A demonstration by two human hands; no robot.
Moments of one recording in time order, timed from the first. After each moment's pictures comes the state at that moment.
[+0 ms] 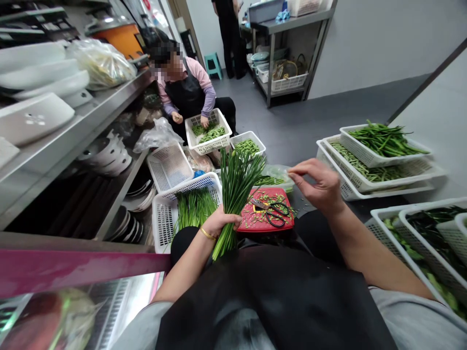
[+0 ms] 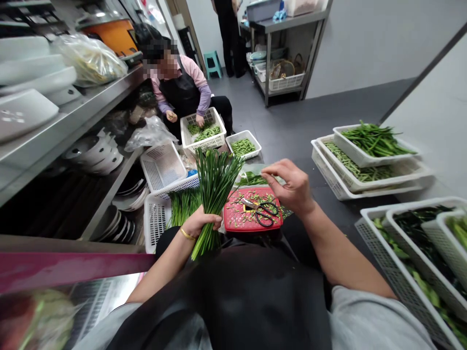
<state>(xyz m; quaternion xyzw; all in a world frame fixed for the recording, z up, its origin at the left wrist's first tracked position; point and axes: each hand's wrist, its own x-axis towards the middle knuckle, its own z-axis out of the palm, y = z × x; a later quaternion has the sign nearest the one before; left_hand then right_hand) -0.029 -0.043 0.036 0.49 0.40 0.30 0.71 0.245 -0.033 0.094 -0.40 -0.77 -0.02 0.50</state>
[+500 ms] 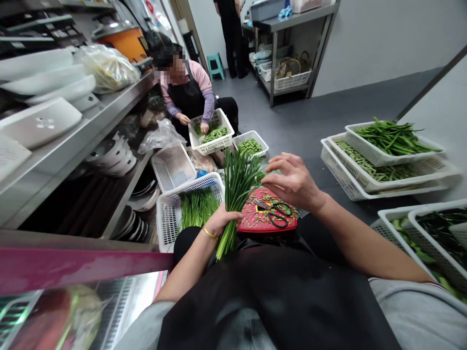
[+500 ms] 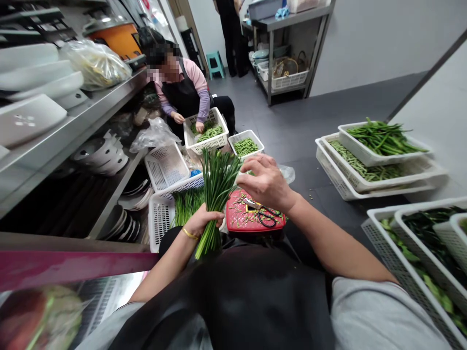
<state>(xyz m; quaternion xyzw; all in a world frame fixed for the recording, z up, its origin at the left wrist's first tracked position) -0.025 -0.039 0.036 0.48 0.45 0.31 0.69 0.212 -0.010 0.100 -0.32 -0.85 -0.15 0.39</state>
